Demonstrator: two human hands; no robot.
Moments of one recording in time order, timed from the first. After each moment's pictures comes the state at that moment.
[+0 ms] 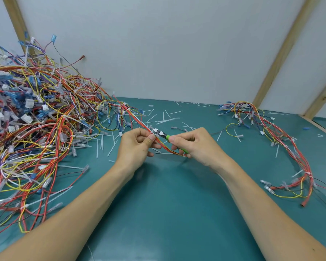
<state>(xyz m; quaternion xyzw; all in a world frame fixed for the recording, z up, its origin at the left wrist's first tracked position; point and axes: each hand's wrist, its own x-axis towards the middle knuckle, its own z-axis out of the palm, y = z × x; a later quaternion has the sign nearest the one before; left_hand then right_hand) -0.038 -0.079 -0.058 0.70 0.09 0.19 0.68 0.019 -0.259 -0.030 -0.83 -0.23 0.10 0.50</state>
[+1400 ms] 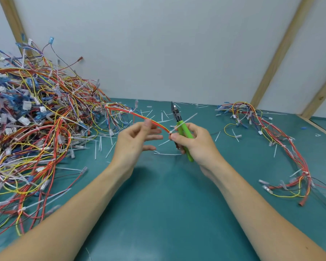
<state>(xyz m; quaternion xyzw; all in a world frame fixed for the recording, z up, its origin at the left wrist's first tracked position) -0.038 -0.079 -0.048 0.63 0.03 0.20 0.75 0.017 -0.248 -0.036 -0.72 -0.17 0.07 0.67</state>
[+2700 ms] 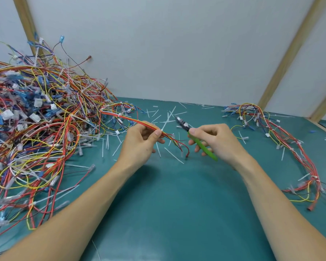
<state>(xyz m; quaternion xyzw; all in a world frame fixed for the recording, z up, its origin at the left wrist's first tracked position) -0.036 -0.072 -0.051 0.74 0.03 0.23 0.63 0.027 -0.283 -0.012 -0.81 -0.22 0.08 0.54</state>
